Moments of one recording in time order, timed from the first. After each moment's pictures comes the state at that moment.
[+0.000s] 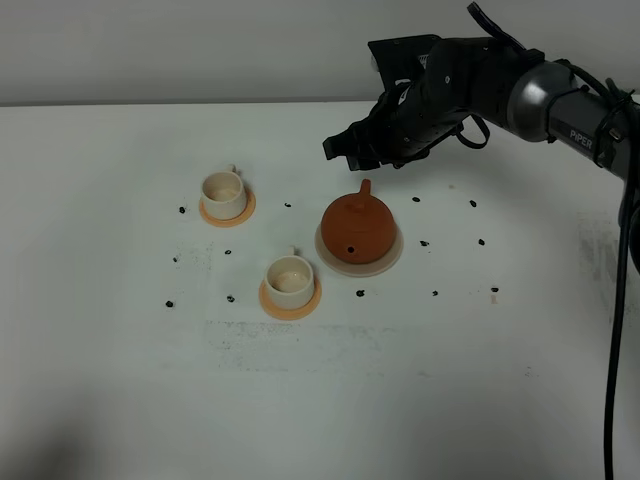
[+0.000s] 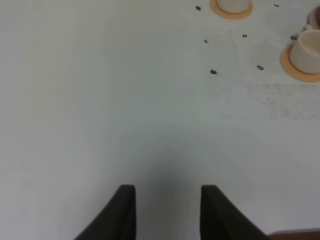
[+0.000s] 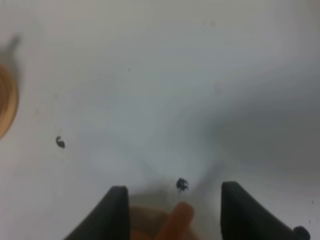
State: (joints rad) left arm -0.03 0.00 -0.46 -0.10 1.06 0.06; right arm 0.35 2.27 -1.85 0.24 0.69 -0.06
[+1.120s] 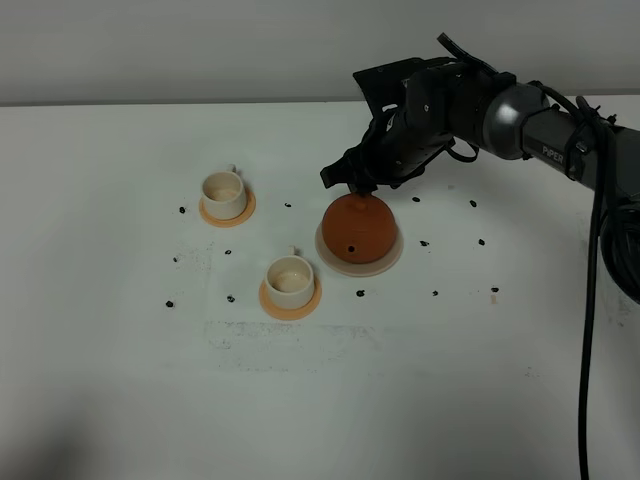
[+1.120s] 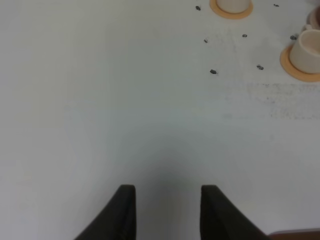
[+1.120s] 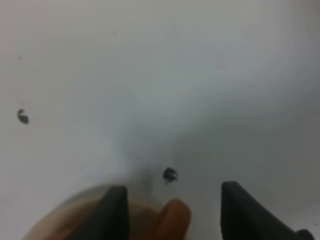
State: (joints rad) left arm -0.03 0.00 -0.46 -0.10 1.06 0.06; right arm 0.38 2.34 -1.85 0.13 0.68 -0.05
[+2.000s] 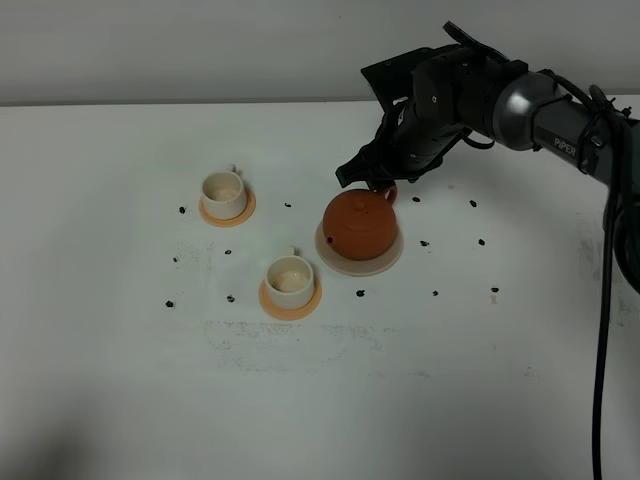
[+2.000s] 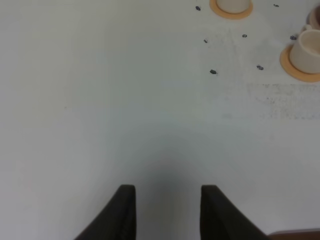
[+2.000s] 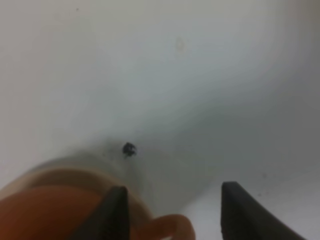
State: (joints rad) left arm -0.03 0.00 -0.46 -0.10 1.06 0.06; right arm 0.37 2.30 -1.85 0.03 0.75 -0.03
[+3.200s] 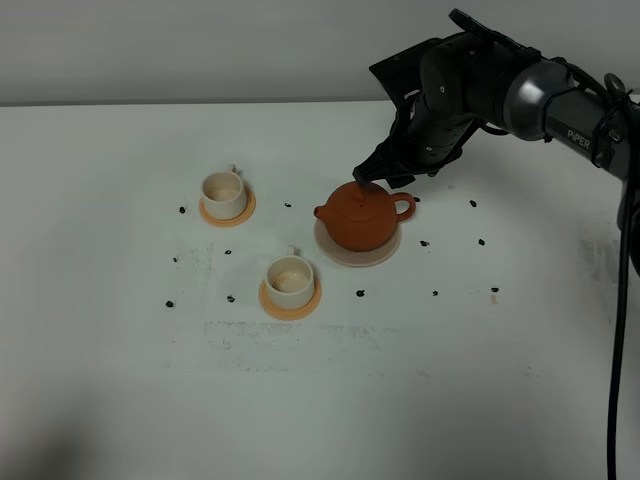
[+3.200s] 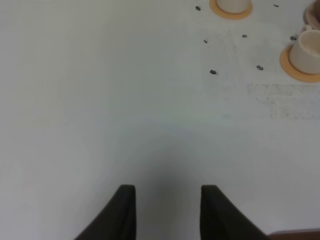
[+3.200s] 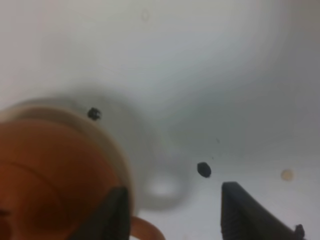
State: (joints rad) left arm -0.03 0.00 -0.46 -0.10 1.06 0.06; right arm 0.37 2.26 -1.85 -0.07 0.85 -0.03
